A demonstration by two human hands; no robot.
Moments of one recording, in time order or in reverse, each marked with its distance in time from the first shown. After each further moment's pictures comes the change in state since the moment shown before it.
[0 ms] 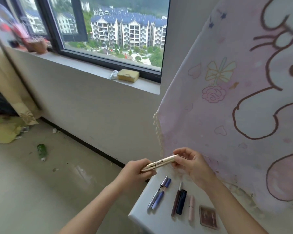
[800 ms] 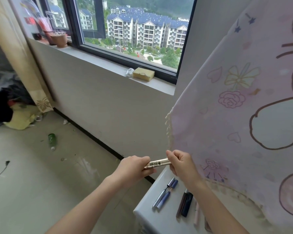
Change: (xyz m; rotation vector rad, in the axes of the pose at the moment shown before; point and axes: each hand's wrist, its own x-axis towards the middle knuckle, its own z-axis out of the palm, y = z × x) left_hand -0.016 0.010 -0.028 0.626 -0.023 -0.110; right_hand 0.006 0.006 0.060 -0.362 0.025 -0.060
